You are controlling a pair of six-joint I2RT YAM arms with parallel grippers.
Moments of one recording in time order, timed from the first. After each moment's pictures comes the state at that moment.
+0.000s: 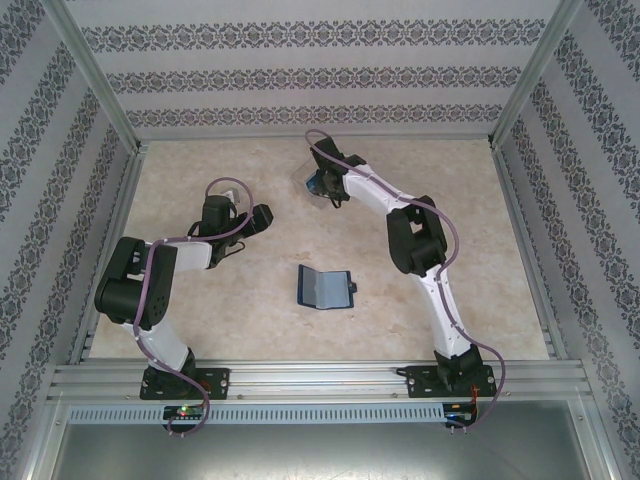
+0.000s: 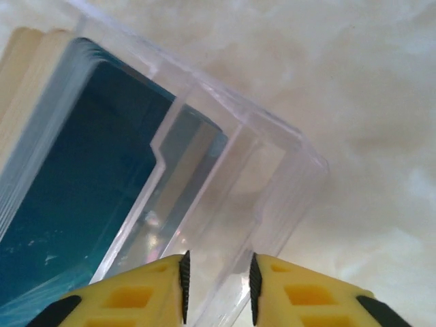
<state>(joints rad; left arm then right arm) -0.17 1.72 0.74 0.37 0.21 -0.61 0.49 2.43 2.08 -0.73 0.12 0.65</state>
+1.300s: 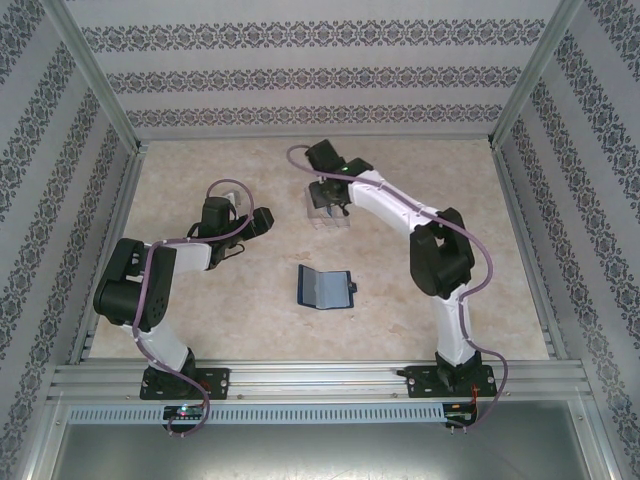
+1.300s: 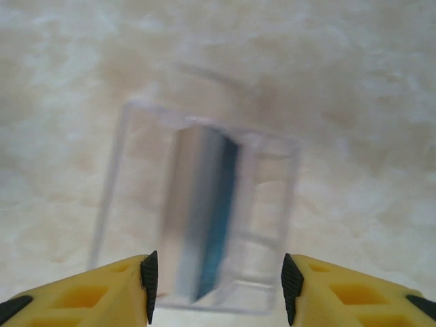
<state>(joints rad) -0.17 1.71 0.73 0.36 0.24 -0.59 0.61 2.11 1.83 -0.77 0.21 0.28</state>
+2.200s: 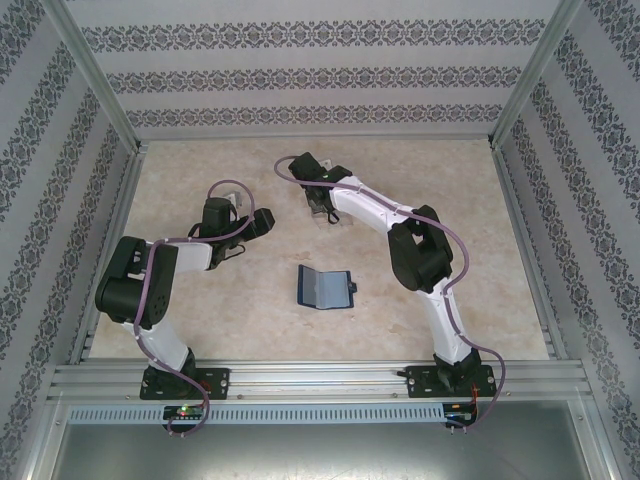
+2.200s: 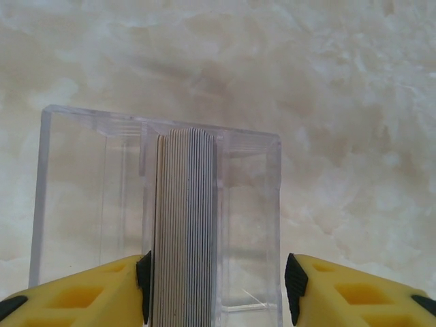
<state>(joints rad) -0.17 1.73 0.73 0.36 0.25 -0.59 0.64 2.25 1.92 -0.83 0.47 0.37</state>
